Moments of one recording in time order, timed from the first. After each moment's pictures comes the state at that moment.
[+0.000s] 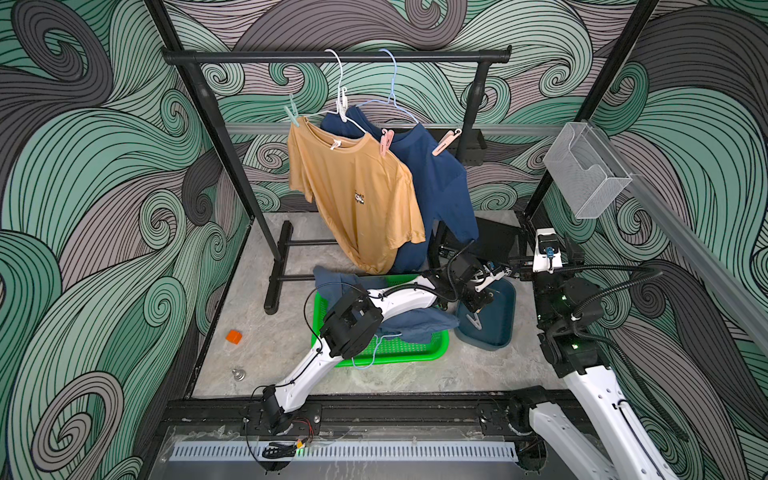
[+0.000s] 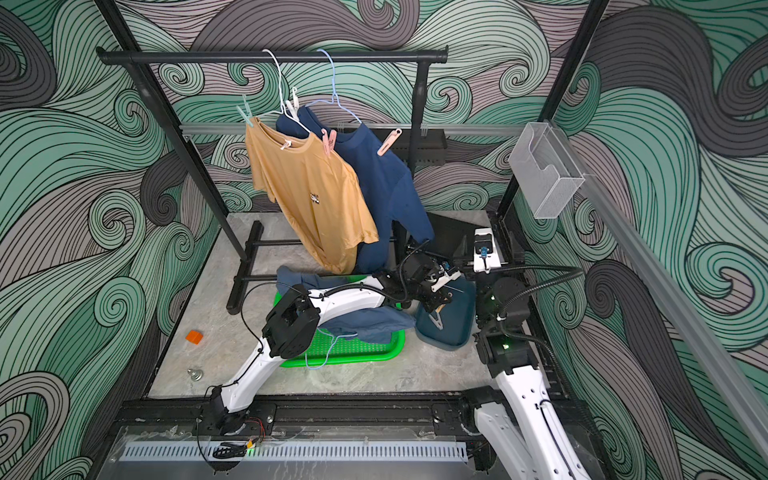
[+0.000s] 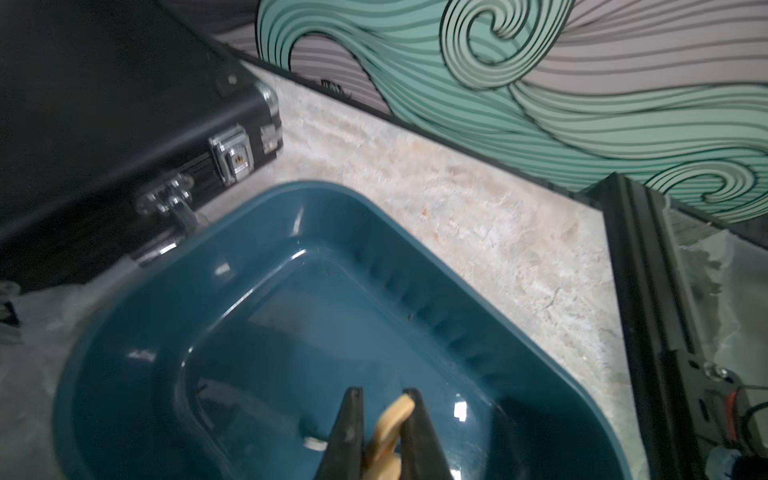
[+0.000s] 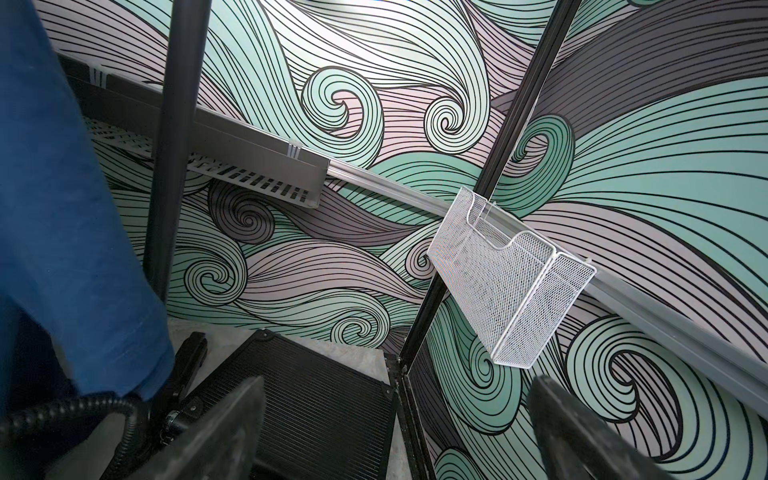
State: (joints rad) left arm -1.01 2.39 1.99 -0.26 0.32 -0.01; right arm 0.18 0.69 0.71 0.14 0.33 -0.44
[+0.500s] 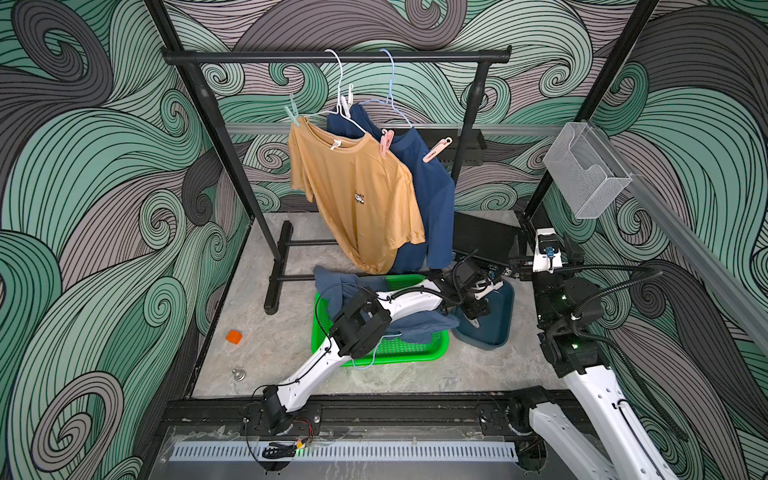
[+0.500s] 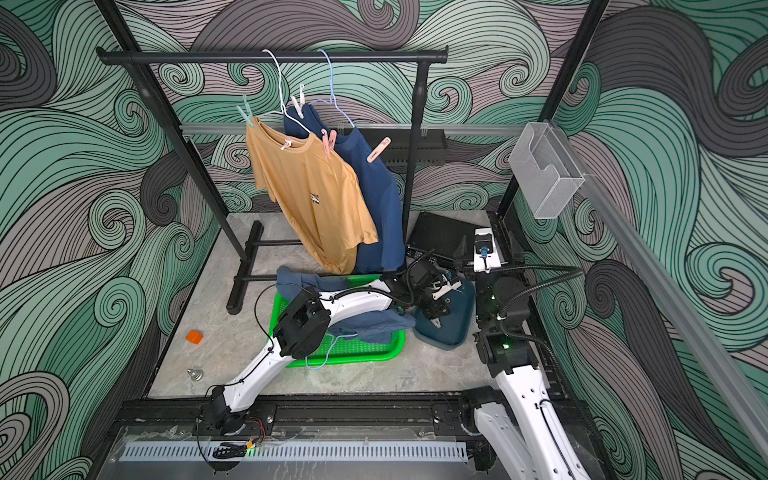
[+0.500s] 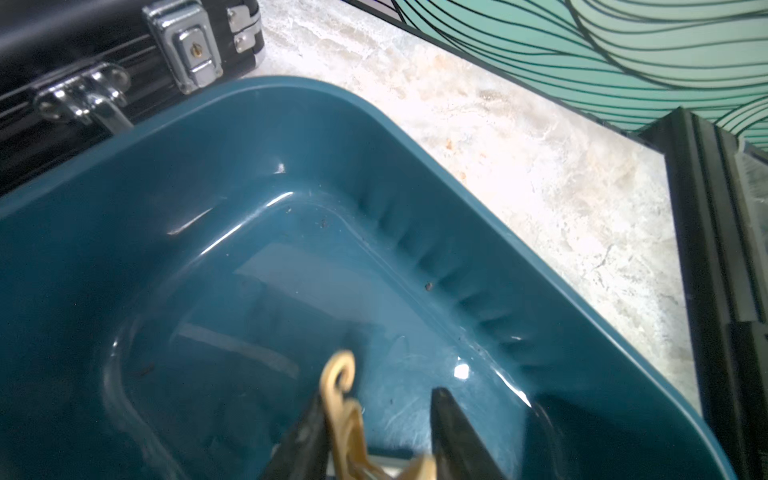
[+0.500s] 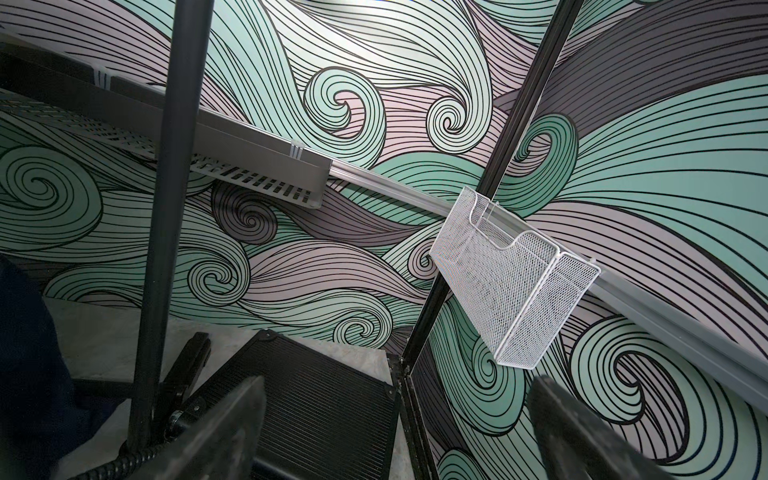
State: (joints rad) left arm -1.02 2.48 2.07 -0.37 0.30 0.02; right arm 0.18 0.69 0.71 0.14 0.32 -0.43
